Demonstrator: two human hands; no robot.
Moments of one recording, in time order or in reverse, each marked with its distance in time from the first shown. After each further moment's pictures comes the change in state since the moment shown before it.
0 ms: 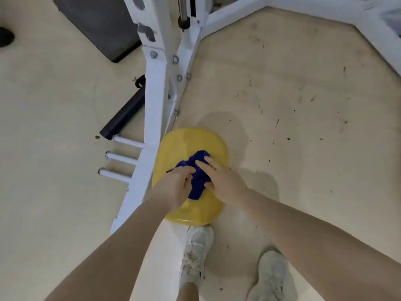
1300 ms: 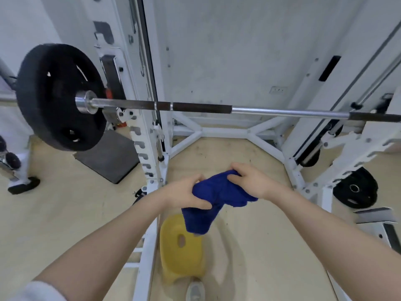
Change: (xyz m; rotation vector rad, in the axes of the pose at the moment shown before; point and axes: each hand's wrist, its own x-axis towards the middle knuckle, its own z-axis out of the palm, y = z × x) left_hand -0.278 0.295 -0.314 -0.025 -0.294 0.500; right_hand -0.359 -0.261 -0.414 0.397 0.470 0.269
